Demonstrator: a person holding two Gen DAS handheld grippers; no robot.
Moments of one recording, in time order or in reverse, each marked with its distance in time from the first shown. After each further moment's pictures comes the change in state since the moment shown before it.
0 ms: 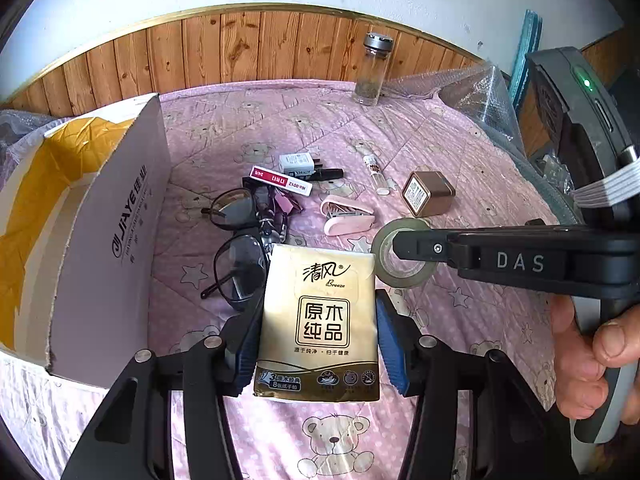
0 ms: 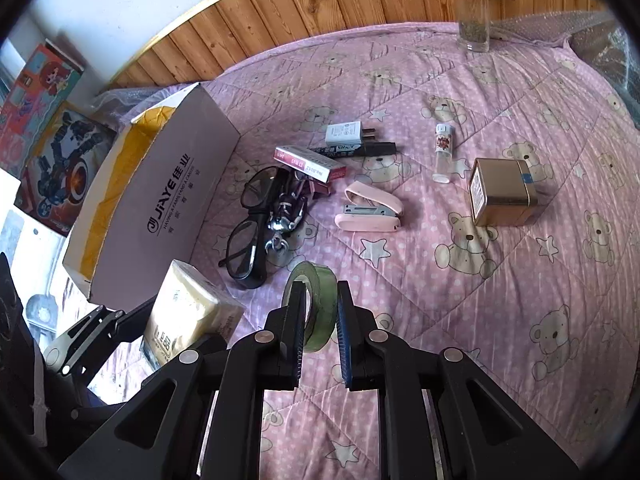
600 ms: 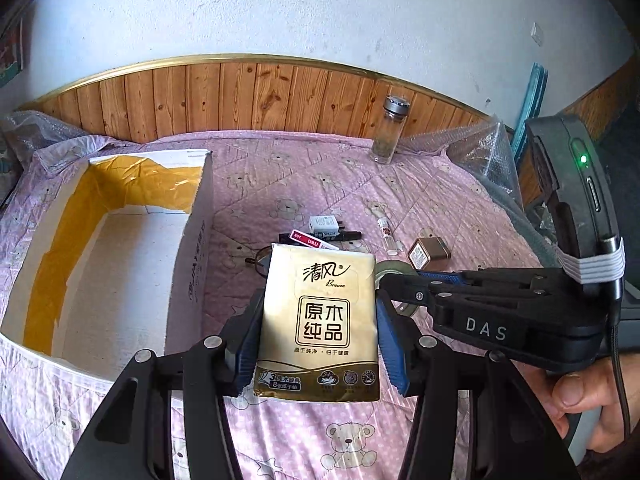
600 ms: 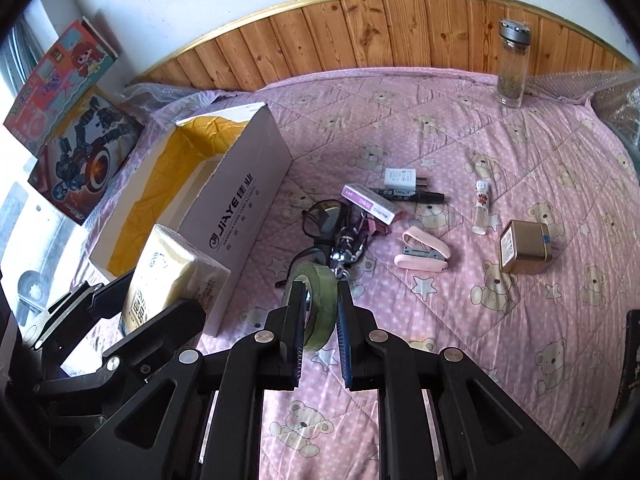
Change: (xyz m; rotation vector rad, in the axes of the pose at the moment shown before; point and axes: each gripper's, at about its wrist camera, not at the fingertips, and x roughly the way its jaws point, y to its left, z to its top) left arm -0.074 0.037 0.028 -0.078 -0.136 0.001; right arm -0.028 0.071 0.018 -0.118 -0.064 0.004
